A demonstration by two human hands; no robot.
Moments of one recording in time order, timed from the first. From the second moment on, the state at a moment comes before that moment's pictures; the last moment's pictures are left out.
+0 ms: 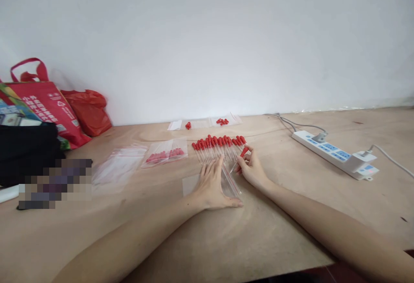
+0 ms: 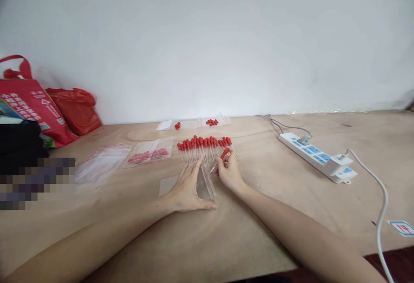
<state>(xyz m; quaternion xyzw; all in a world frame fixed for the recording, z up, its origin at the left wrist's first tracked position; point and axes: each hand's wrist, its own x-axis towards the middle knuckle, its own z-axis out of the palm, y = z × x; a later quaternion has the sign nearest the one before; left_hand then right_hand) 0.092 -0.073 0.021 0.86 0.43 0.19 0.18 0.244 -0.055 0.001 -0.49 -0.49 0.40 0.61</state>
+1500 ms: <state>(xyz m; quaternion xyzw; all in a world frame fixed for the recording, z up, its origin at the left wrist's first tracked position) 0.089 -0.074 0.021 0.87 0.40 0.21 0.21 0.257 -0.057 0.014 -0.48 -0.46 0.37 0.65</state>
